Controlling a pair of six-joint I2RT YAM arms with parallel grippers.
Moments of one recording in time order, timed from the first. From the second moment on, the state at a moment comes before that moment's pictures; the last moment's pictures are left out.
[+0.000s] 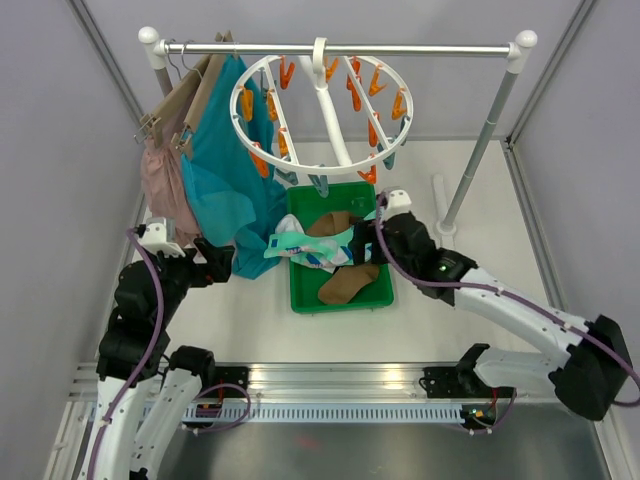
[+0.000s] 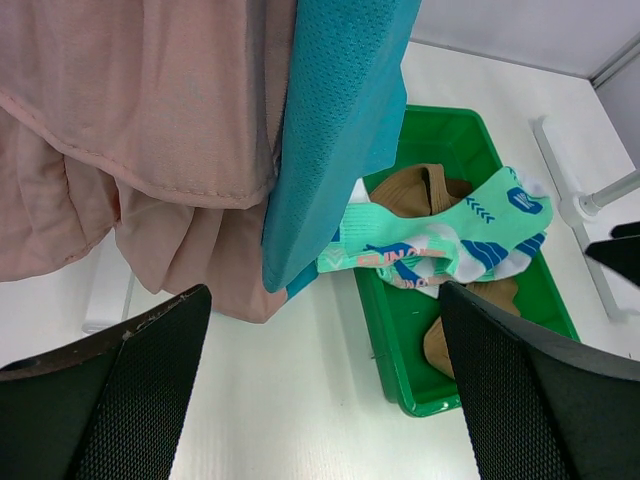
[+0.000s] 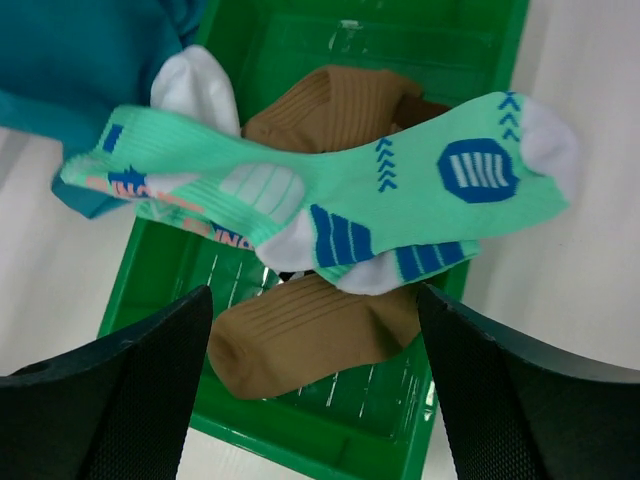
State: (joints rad) left arm -0.20 0.41 0.80 -0.61 0.01 -0.33; right arm 0.72 1.12 0.83 -0.21 0.22 0.42
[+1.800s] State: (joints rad) left arm -0.20 0.44 0.80 -0.61 0.04 -0.33; right arm 1.08 1.92 1.35 -0.04 0.33 -0.17
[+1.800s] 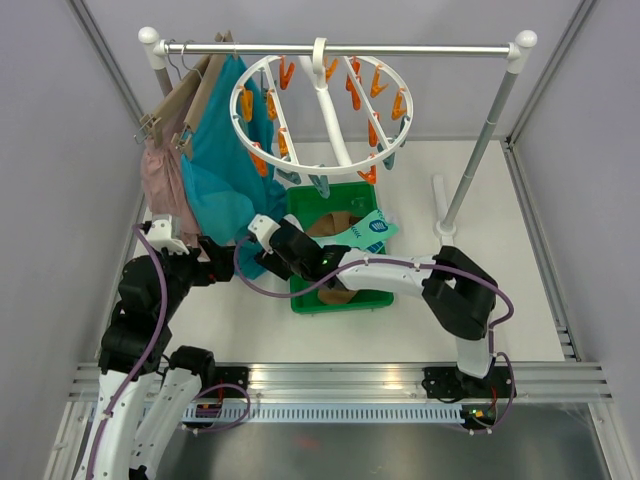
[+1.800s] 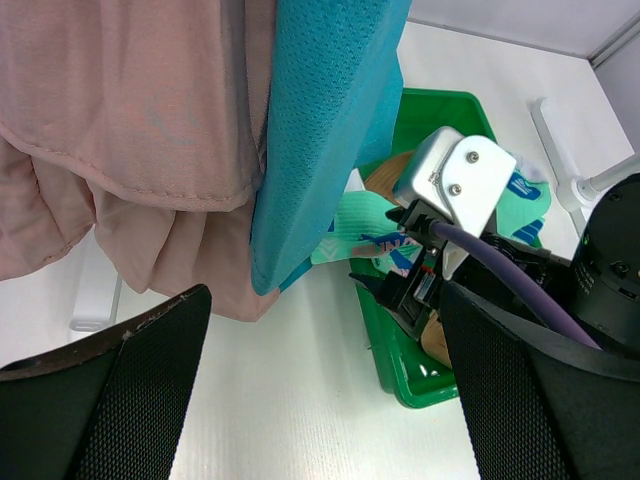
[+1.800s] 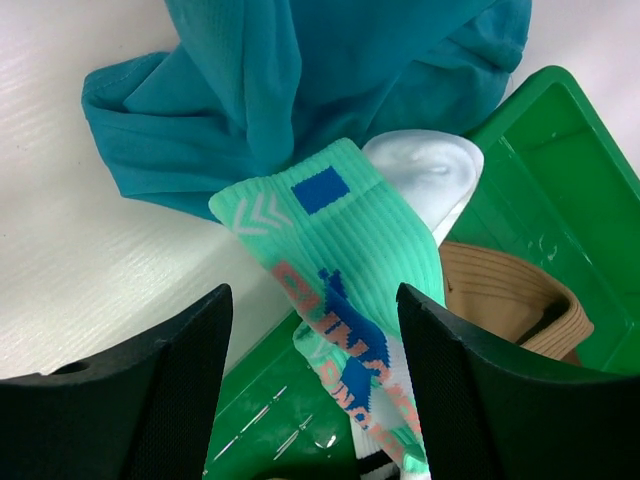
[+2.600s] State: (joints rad) left arm -0.20 0.44 0.79 -0.64 0.03 -0.33; right arm 1.09 2.04 1.46 -0.07 0.39 -0.23
